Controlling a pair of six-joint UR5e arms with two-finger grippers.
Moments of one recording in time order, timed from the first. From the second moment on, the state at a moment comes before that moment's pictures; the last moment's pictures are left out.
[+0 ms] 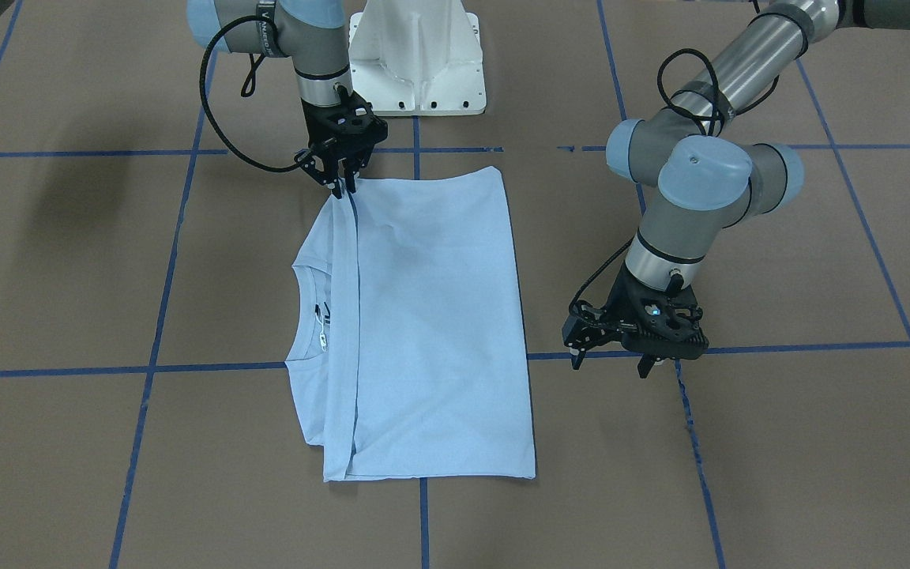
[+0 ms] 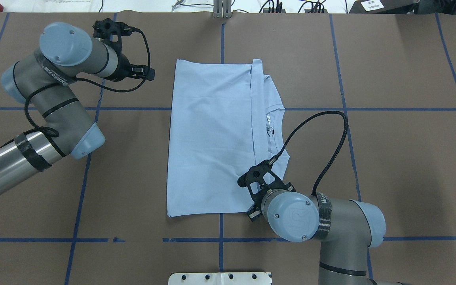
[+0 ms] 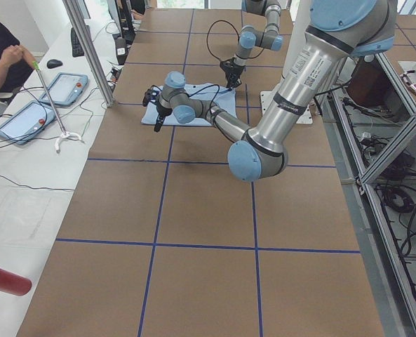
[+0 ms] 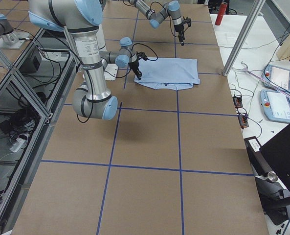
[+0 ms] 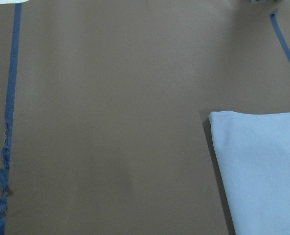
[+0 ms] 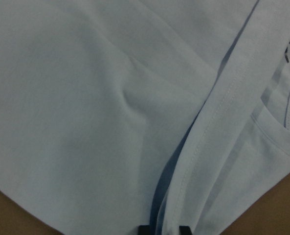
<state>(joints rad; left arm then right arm) -0.81 -2.15 -1.43 -2.10 -1.83 -0.94 0.22 -1.15 1.90 -1.52 1.47 0.82</state>
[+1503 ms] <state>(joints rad) -0.81 -2.16 -1.43 -2.10 -1.83 -0.94 0.31 -1.21 1.93 -1.53 1.59 0.89</state>
